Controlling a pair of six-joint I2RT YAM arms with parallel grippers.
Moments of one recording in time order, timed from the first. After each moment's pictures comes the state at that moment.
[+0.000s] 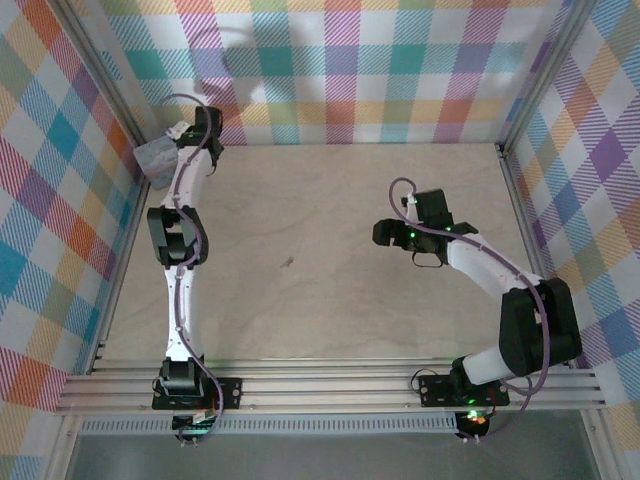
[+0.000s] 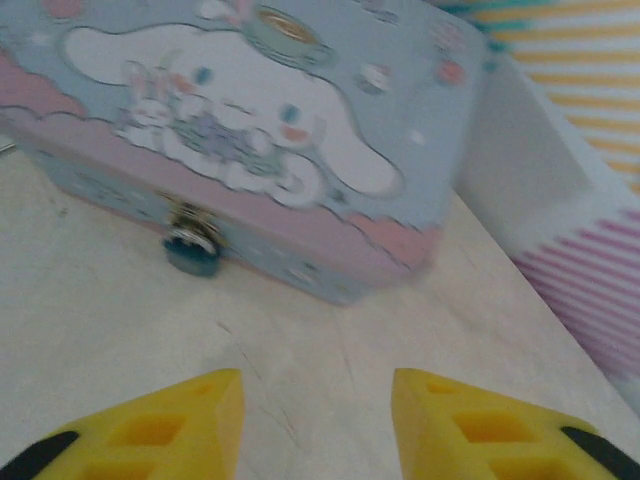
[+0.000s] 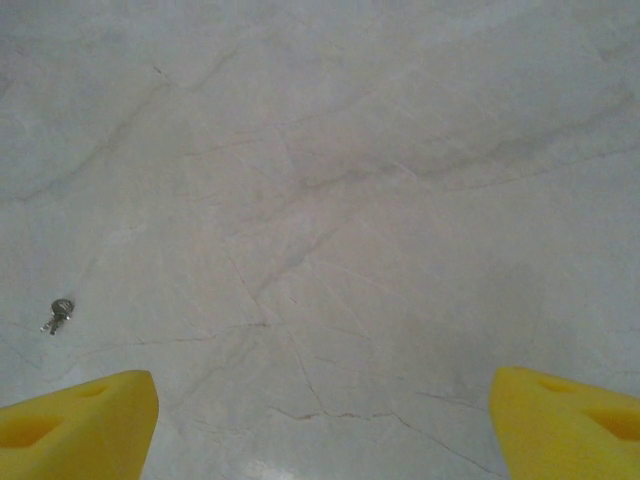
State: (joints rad) left arm 0.03 2.58 2.53 -0.84 -0.51 -0.88; right arm 0.31 1.46 0.95 -0.36 -0.23 0.38
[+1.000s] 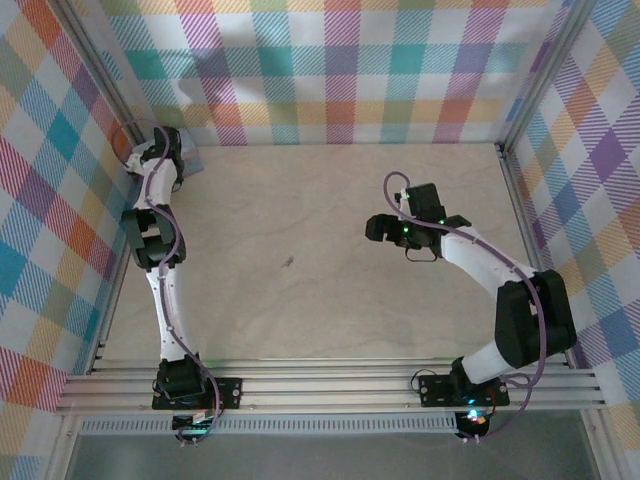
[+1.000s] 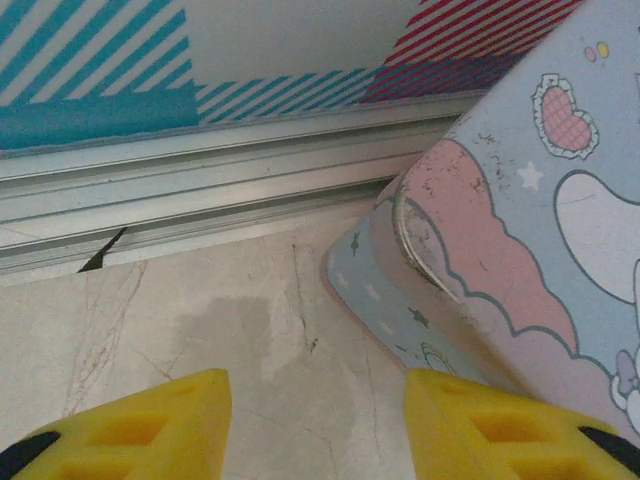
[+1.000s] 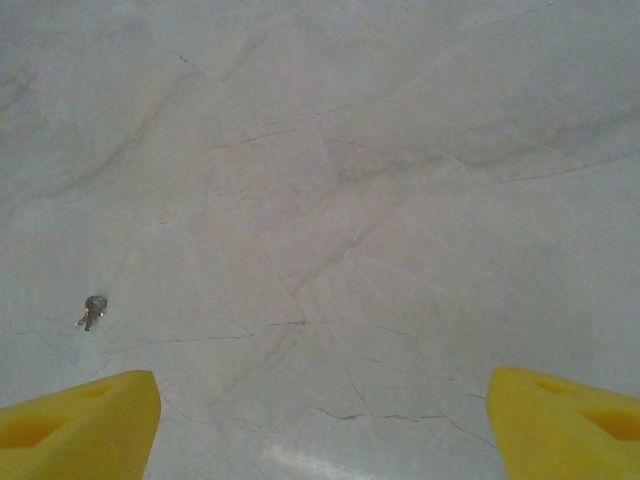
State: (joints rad) left arm 0.21 2.58 2.39 -0.83 -0.49 -1.07; right arm 0.35 1.51 1.00 -0.39 -0.25 0.44
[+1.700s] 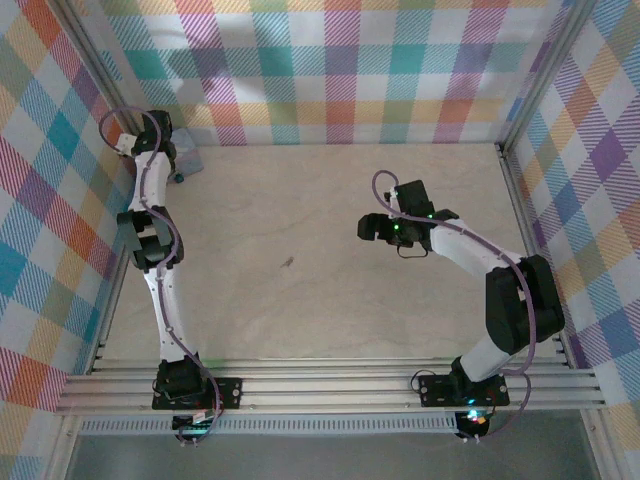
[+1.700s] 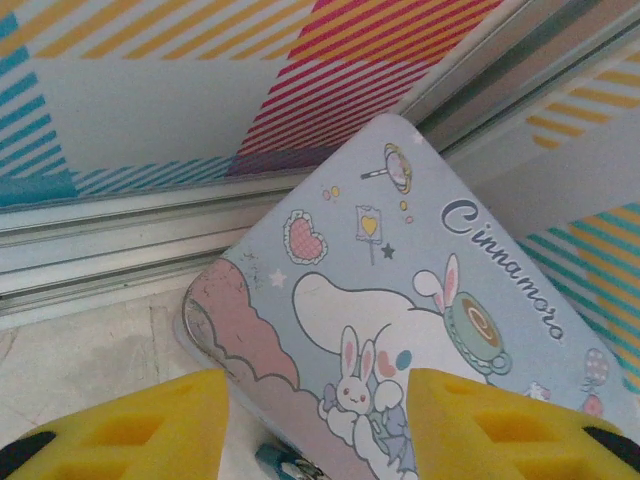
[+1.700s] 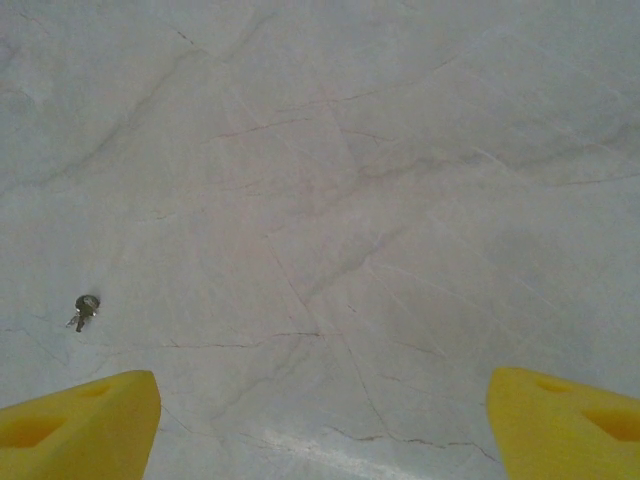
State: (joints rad) left arm 0.22 2.56 2.48 -0.73 -0.46 -1.05; right arm 0.38 1.59 1.07 -0.40 -0.24 0.44
